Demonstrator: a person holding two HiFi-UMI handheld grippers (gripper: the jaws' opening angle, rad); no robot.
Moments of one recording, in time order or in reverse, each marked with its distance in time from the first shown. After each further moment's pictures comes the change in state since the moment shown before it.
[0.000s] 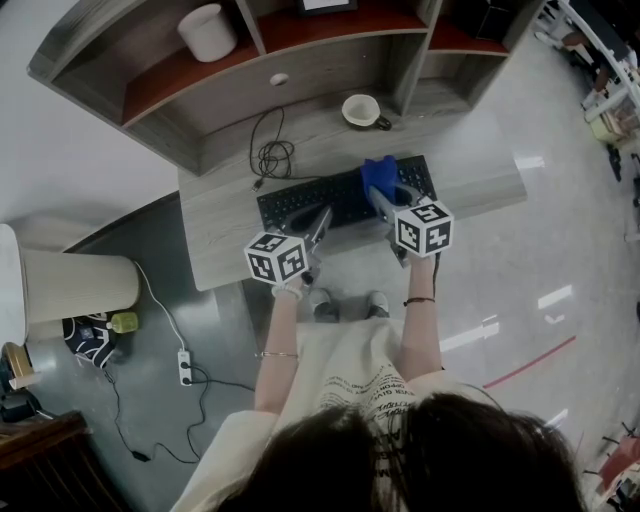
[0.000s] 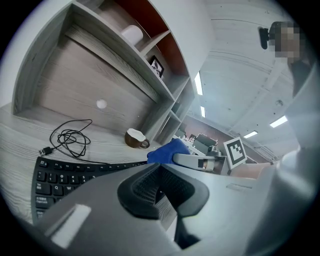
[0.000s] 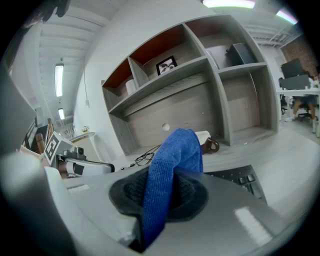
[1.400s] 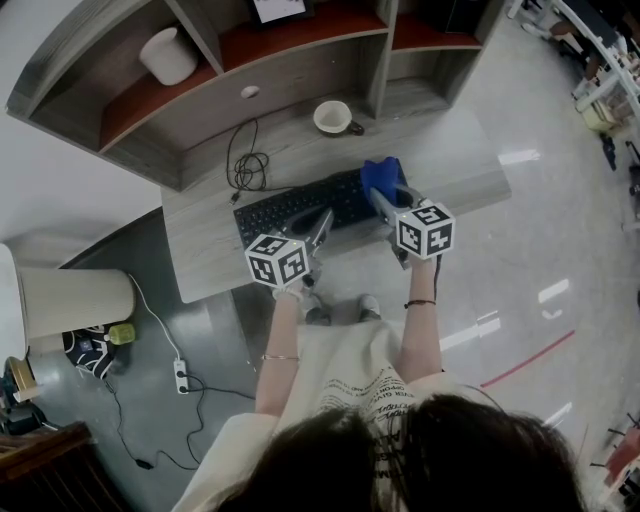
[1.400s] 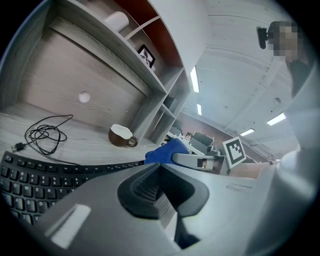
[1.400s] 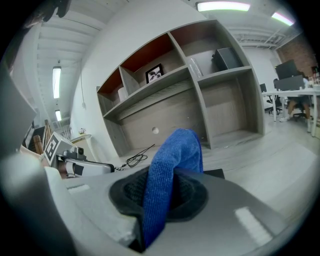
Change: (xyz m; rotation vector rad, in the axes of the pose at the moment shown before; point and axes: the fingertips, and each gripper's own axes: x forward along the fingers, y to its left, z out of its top) left arm 0.056 -0.041 -0.003 0.019 0.022 -0.039; right arm -0.040 -0.056 0.006 0.016 -0.017 -0.031
